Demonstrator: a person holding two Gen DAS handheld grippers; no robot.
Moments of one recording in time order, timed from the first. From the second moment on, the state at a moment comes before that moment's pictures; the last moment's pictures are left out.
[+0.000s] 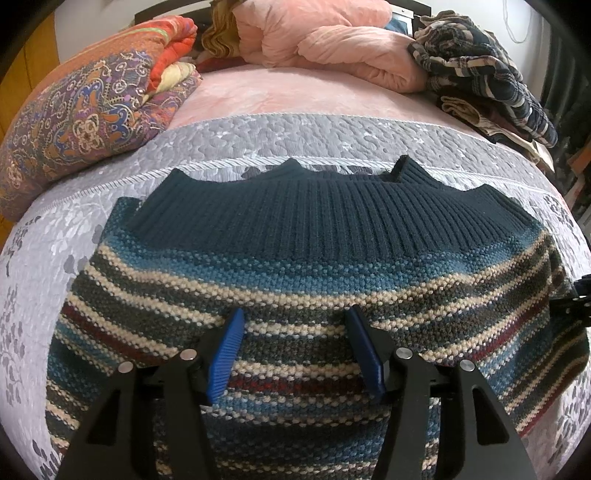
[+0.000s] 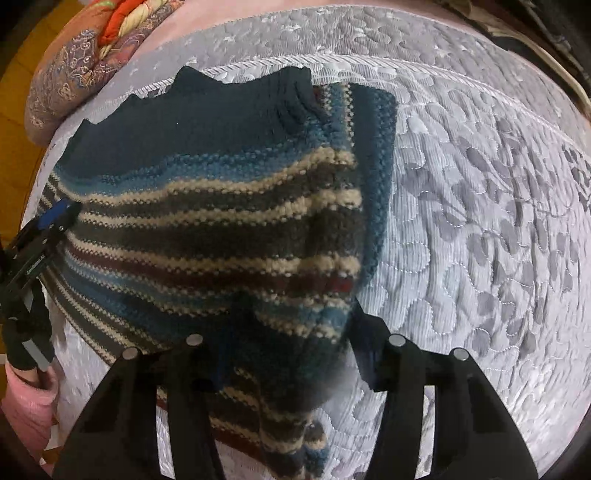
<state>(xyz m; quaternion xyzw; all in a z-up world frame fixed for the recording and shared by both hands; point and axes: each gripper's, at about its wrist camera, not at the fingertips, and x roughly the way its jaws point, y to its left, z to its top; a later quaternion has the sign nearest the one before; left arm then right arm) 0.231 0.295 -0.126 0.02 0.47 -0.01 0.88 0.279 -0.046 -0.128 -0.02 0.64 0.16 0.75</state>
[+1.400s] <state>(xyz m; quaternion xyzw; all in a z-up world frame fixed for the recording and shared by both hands) 0.153 0.445 -0.063 -0.08 0.50 0.04 0.86 0.277 0.206 -0.050 -0.12 0.63 0.21 0.74</state>
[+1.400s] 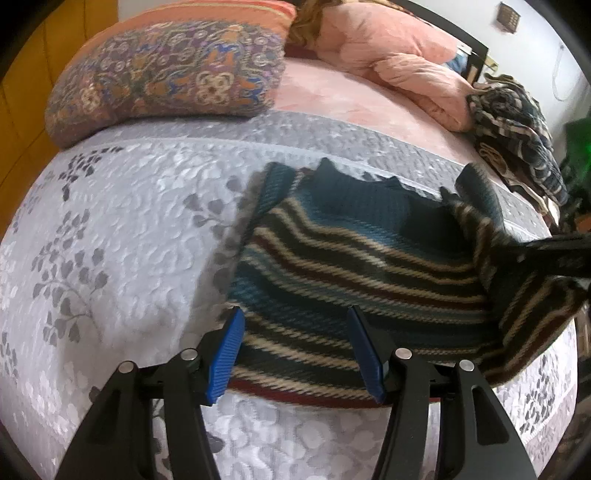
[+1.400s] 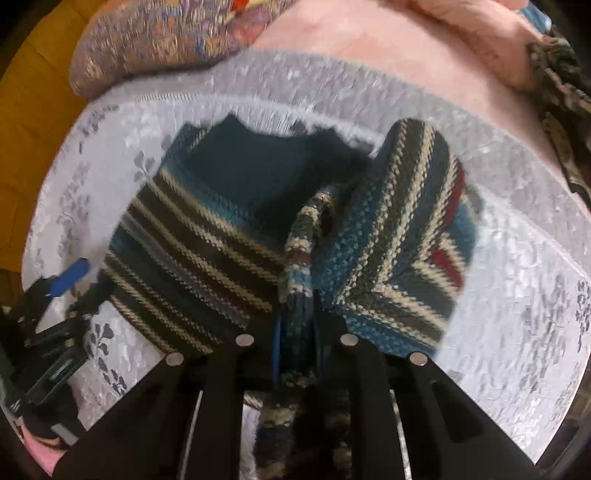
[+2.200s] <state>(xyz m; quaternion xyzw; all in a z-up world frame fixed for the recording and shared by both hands) 0.201 0.375 -0.079 -0.21 0.54 -0.11 0.81 0.279 0.044 -0.039 0.00 0.63 0.17 0.76</state>
